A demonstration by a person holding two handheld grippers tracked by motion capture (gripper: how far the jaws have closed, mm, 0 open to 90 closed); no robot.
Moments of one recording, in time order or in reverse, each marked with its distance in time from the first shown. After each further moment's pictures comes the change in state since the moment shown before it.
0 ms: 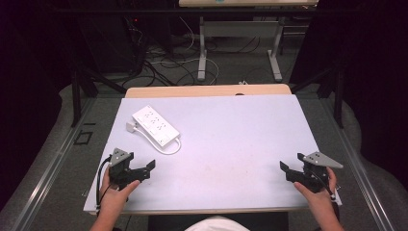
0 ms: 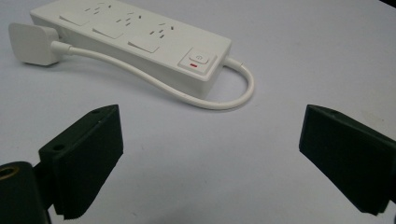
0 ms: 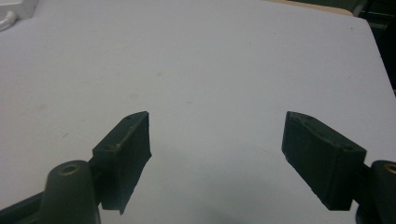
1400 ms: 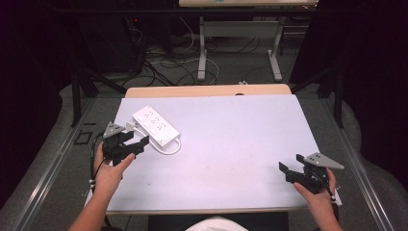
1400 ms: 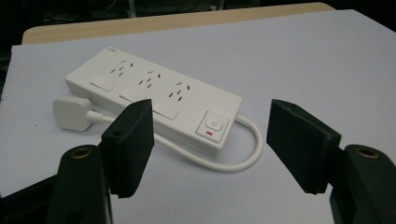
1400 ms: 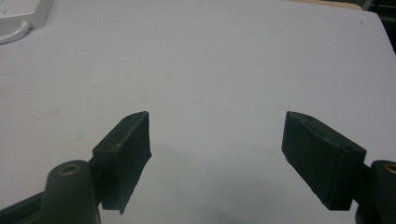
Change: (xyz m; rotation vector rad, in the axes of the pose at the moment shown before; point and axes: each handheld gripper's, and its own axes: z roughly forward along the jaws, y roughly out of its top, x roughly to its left) left arm 0.009 0.078 -0.006 0.018 0.024 0.005; right arm 0.001 -0.001 -0.002 -0.004 0.022 0.033
